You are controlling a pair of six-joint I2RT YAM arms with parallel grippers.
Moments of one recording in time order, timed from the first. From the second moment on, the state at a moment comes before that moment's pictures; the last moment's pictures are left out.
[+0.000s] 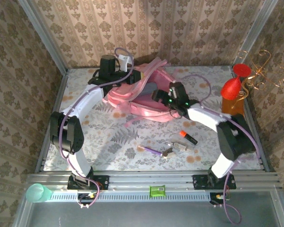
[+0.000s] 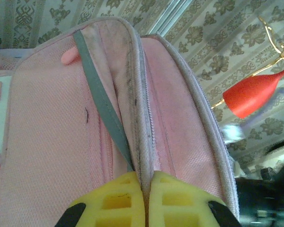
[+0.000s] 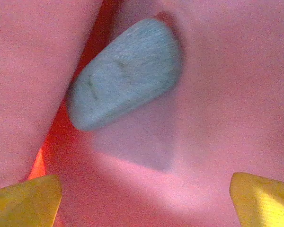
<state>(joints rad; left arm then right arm) -0.40 1.77 1.51 -0.16 0.72 -0.34 0.43 1.58 1.00 -0.03 -0.07 0.73</state>
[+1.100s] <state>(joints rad) -0.41 1.76 1.42 -0.11 0.72 -0.26 0.77 1.24 0.60 -0.78 0.29 0.86</state>
